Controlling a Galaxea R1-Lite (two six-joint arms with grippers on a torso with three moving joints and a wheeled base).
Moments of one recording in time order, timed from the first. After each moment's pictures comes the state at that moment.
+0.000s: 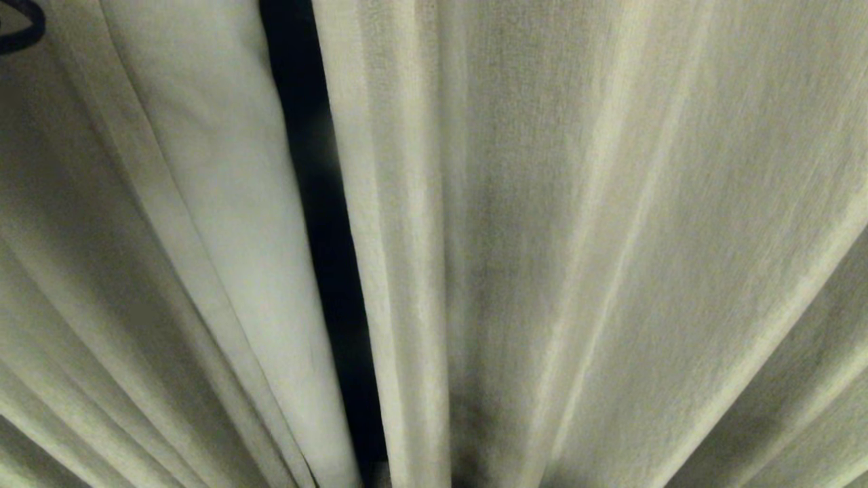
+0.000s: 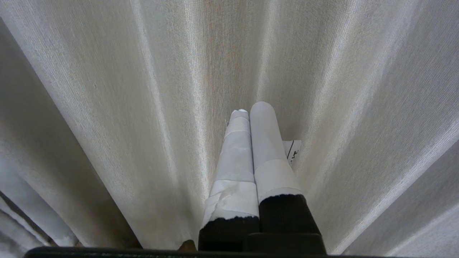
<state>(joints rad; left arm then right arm) -0.36 1.31 -1.61 0.27 0.77 0.09 0.00 0.00 0.00 0.00 0.02 -0.04</state>
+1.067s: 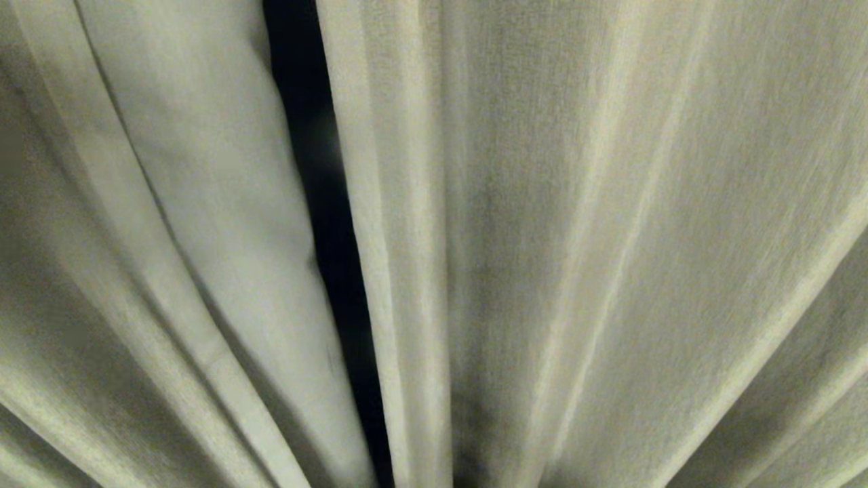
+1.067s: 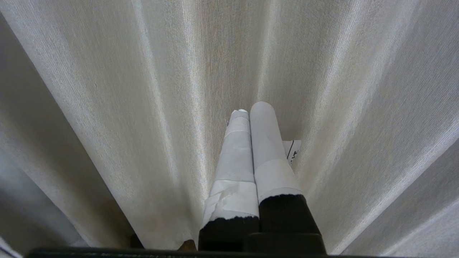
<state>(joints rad) -0.50 1.12 -1.52 0.34 0.74 0.09 0.00 0.00 0.00 0.00 0.02 -0.04</state>
